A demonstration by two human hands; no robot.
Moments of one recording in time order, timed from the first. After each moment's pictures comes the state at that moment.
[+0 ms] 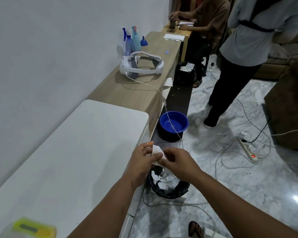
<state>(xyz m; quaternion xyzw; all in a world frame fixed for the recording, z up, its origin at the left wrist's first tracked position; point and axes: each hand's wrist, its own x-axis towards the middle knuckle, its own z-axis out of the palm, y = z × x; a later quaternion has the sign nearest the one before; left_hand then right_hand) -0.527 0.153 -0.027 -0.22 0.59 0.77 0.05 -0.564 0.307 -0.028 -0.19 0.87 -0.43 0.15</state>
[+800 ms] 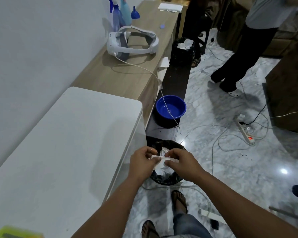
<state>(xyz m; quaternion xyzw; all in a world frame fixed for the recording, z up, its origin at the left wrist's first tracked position) -0.547 0.161 -0.093 -0.22 0.81 0.54 0.05 -0.586 0.331 -0.090 -0.07 0.88 -0.42 0.23</state>
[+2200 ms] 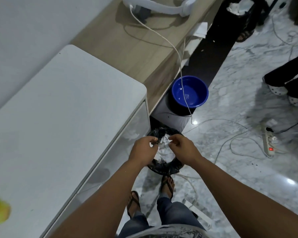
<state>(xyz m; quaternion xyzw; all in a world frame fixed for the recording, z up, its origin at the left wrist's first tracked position) -0.634 0.193 -0.156 -0.32 0.82 0.45 0.15 -0.718 0.346 -0.166 -0.11 0.86 -0.34 0.36</state>
